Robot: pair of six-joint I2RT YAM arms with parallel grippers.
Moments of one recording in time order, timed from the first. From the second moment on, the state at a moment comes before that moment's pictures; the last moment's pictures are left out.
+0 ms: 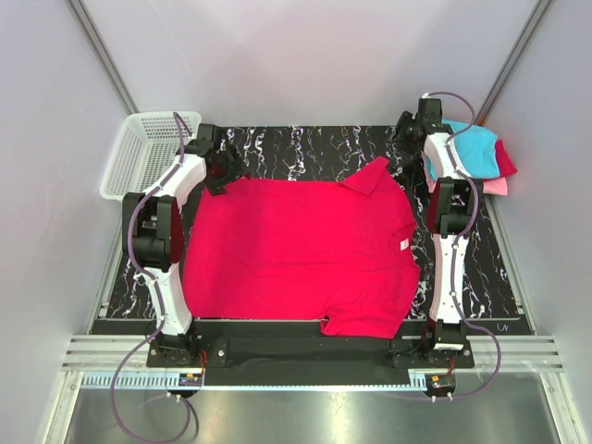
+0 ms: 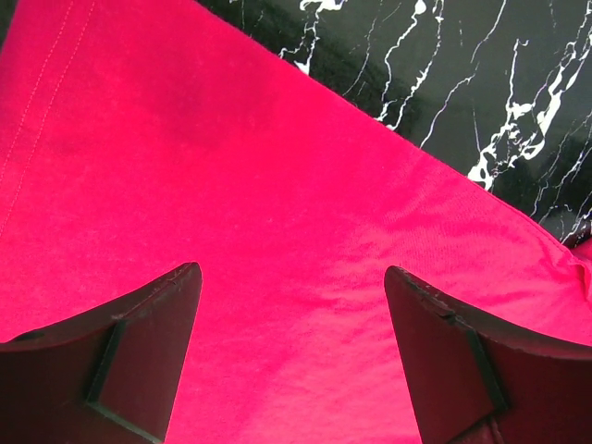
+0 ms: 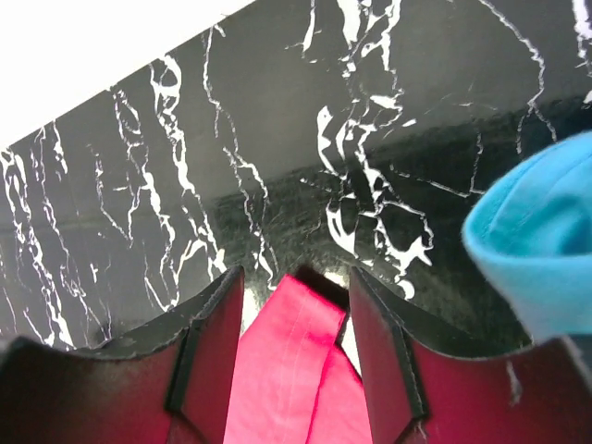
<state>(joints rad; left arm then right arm) -0.12 1.98 1.59 -0.60 0.07 -0.66 -0.03 2.56 2.35 -0.52 -0.19 0.45</state>
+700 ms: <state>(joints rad) -0.12 1.98 1.59 -0.58 0.08 -0.66 -0.03 2.57 2.27 -0.60 -0.24 0.48</state>
